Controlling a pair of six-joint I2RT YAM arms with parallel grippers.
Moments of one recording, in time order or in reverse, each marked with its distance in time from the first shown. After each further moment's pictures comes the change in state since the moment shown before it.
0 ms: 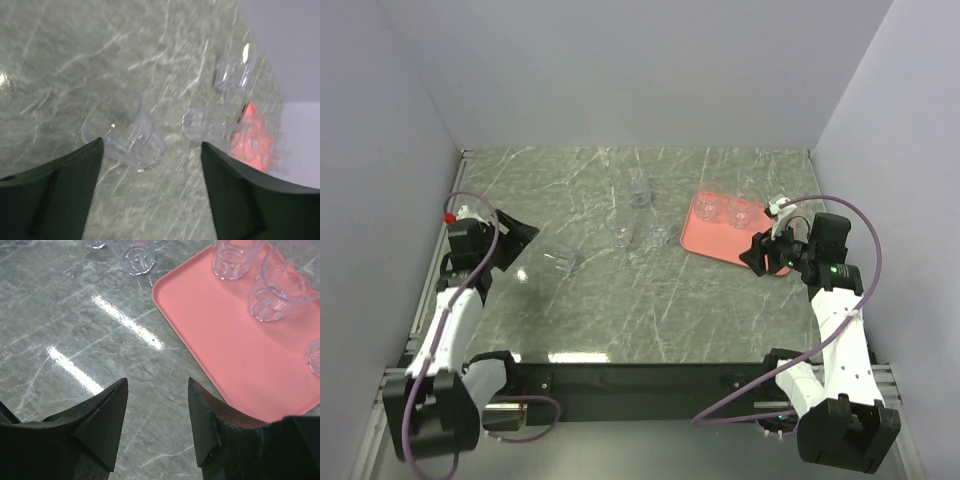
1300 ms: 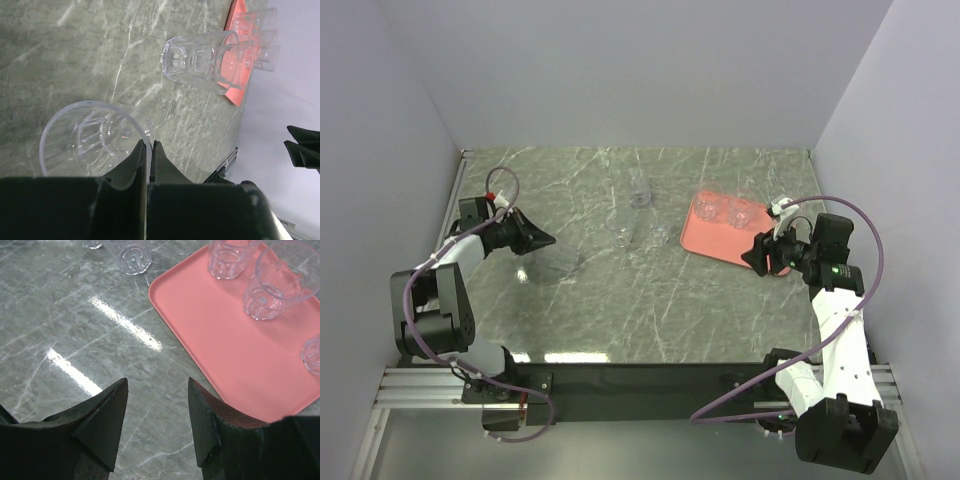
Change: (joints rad) left arm 0.077 0.589 0.241 -0.019 0.603 0.288; right arm -0.023 -0.004 0.000 -0.006 -0.011 -0.015
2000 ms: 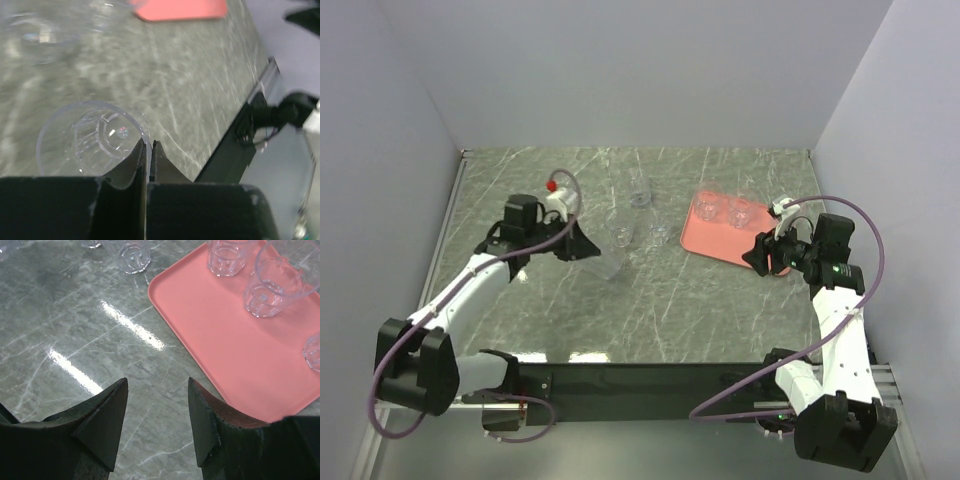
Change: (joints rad) left arm -0.428 -0.298 -0.025 -0.014 -0.089 0.185; right arm -0.016 0.009 0.000 -0.004 -0.009 0.000
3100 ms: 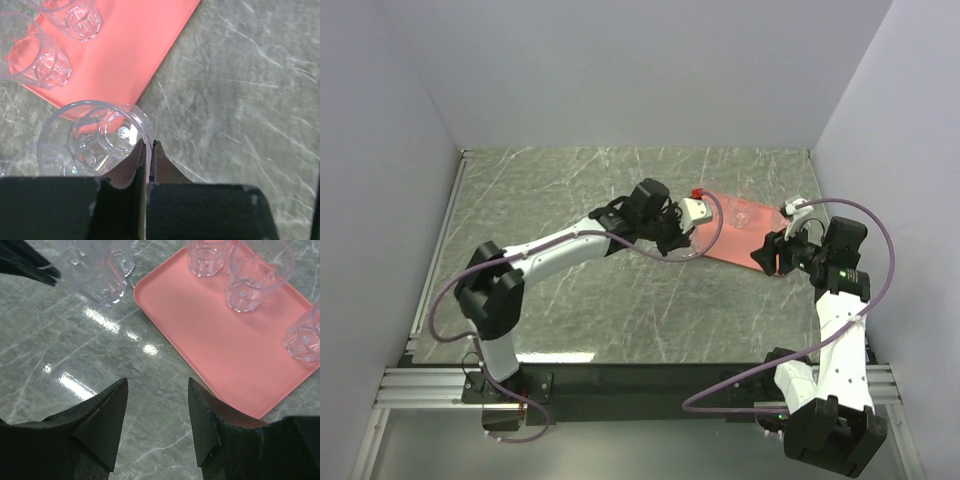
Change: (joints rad) left arm -0.611 0.544 0.612 -0.032 -0.348 0.625; right arm -0.086 -0.032 0.000 -0.007 -0.024 0.002
